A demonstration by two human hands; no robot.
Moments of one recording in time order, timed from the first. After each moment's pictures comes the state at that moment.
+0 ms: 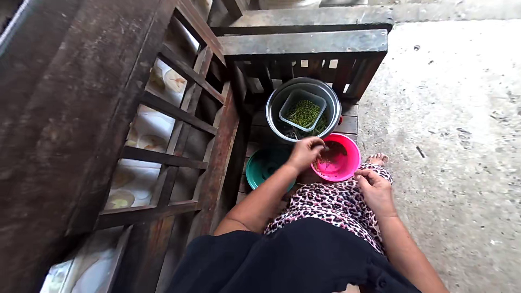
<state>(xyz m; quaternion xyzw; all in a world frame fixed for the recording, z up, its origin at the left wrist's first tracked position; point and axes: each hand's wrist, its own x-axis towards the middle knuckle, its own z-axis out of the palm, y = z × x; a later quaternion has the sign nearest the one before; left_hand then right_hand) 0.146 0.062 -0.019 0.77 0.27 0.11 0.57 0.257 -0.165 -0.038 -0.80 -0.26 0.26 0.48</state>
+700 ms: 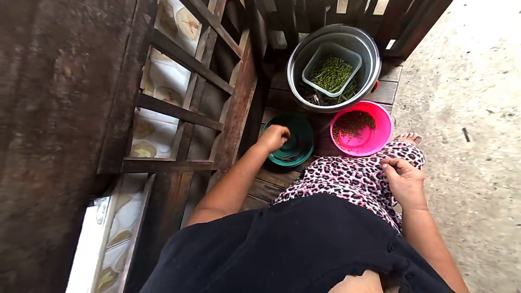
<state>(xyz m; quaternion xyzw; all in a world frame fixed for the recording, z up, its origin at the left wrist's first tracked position) 0.010 0.111 -0.034 0.87 0.33 -0.12 0.35 0.254 -0.198 -0.055 -0.81 -0.28 0.29 0.43</state>
